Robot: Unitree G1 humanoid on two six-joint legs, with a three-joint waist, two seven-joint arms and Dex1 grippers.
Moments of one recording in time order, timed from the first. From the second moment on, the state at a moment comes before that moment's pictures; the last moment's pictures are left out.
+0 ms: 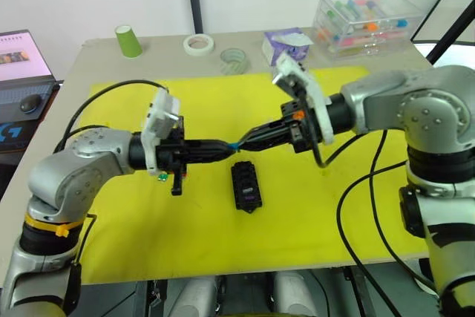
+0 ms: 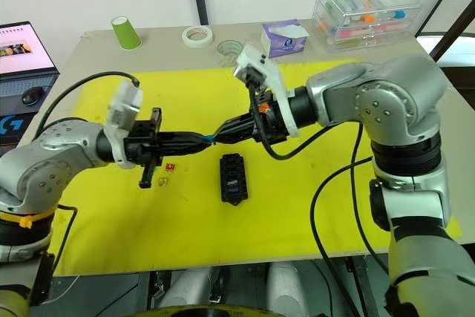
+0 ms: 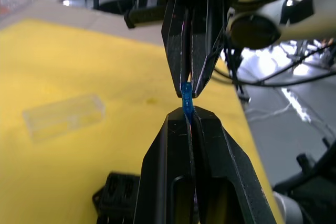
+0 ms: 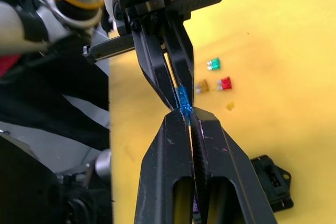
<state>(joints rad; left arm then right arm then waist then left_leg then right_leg) -0.49 0.72 0.00 -0.39 -0.79 0.79 -1.02 -1.05 -0.67 0.15 -0.30 0.91 1.43 0.90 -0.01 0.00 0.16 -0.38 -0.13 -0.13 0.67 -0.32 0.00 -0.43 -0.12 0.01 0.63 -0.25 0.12</state>
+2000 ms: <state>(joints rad) -0.32 0.71 -0.24 -0.27 -0.33 0.40 -1.13 -0.71 -0.70 0.40 -0.15 0.32 0.59 1.28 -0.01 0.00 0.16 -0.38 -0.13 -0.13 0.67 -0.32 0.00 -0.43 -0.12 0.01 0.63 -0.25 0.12</state>
